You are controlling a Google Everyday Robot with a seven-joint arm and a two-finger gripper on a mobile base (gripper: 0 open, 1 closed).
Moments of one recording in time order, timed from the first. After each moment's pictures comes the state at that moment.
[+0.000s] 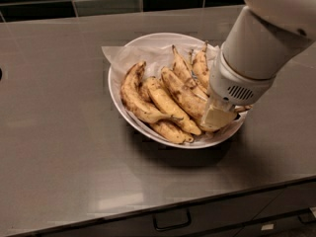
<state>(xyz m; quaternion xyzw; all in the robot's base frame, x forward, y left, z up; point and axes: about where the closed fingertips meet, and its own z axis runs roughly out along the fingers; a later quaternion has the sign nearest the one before) 0.425 -0.111 0.913 -0.60 0.78 0.00 0.14</state>
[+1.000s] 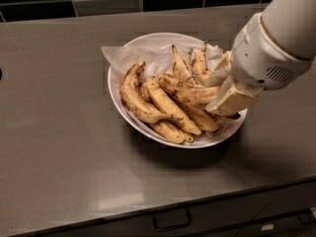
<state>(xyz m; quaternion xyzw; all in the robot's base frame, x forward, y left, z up) 0.413 -0.114 0.960 -0.66 0.72 0.05 0.20</state>
